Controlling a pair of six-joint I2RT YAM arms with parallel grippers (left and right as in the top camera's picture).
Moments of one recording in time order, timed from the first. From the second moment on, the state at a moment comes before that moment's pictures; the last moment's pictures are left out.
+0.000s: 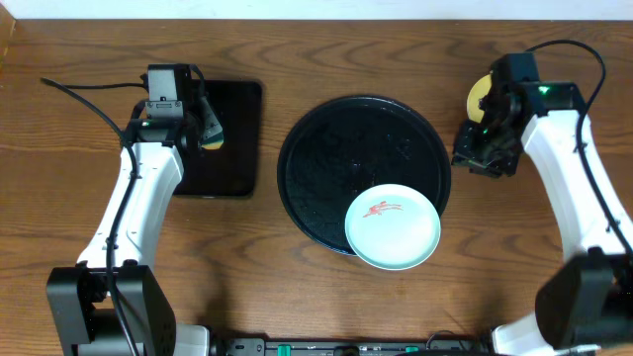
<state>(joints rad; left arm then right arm) 0.02 1.60 1.20 -0.56 -0.10 -0.44 0.09 1.69 1.48 -1.25 -0.12 0.48</state>
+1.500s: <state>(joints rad) 0.02 1.60 1.20 -0.56 -0.09 -0.44 0.52 1.53 0.86 -0.87 -0.16 1.28</state>
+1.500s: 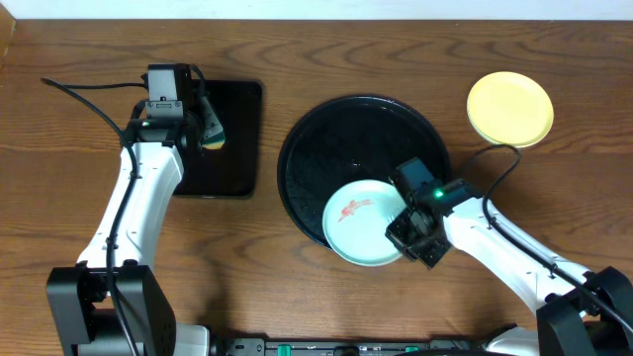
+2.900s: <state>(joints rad) -0.29 1.60 1.20 -0.39 0.19 -0.50 0.15 1.86 0.99 -0.36 -0.45 0.42</state>
